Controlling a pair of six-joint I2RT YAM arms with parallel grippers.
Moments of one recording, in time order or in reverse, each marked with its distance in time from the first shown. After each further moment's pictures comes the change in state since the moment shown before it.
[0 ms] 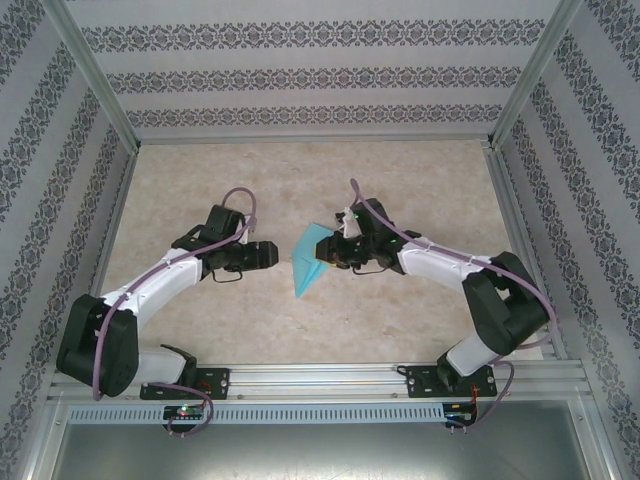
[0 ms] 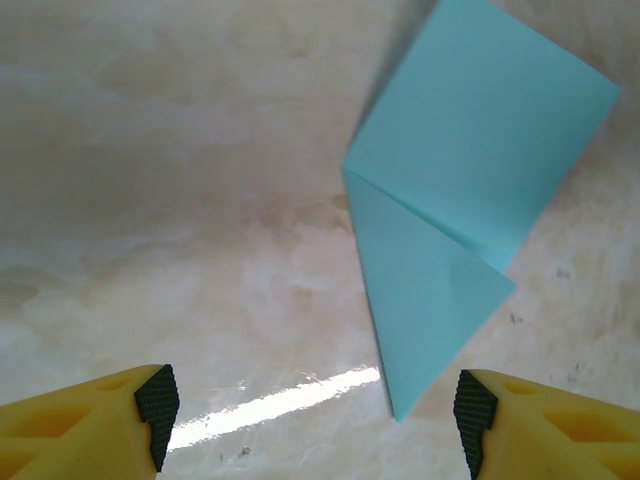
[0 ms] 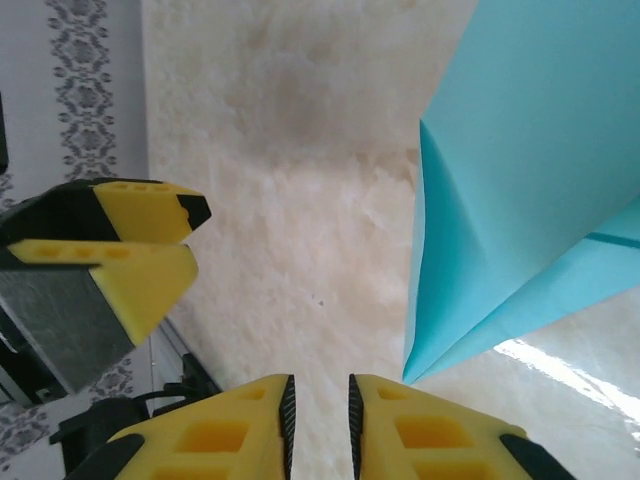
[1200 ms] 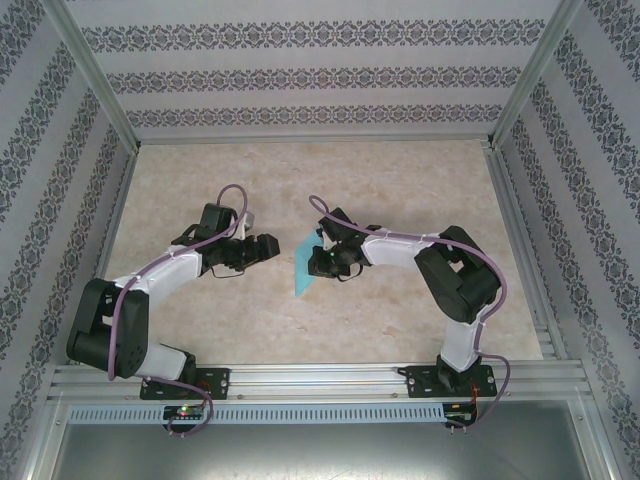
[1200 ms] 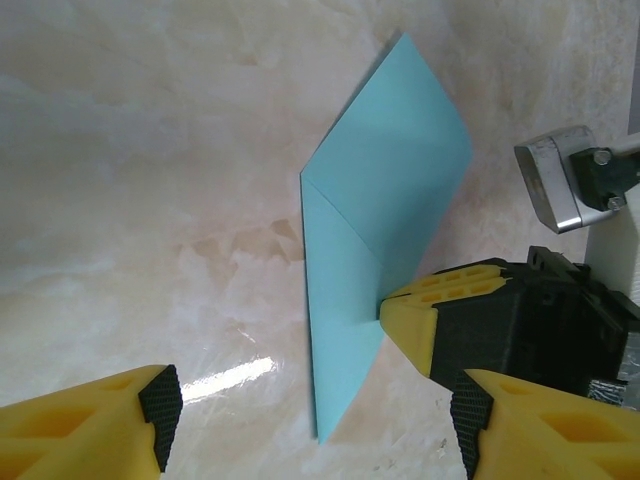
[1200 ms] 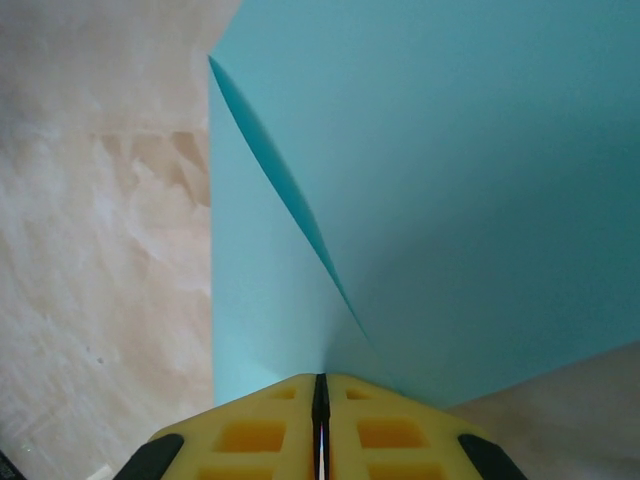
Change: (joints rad) left arm 0.077 0.094 -0.027 0.163 0.230 -0.093; right arm 0.093 0.280 0.190 -0.229 0.234 -0.140
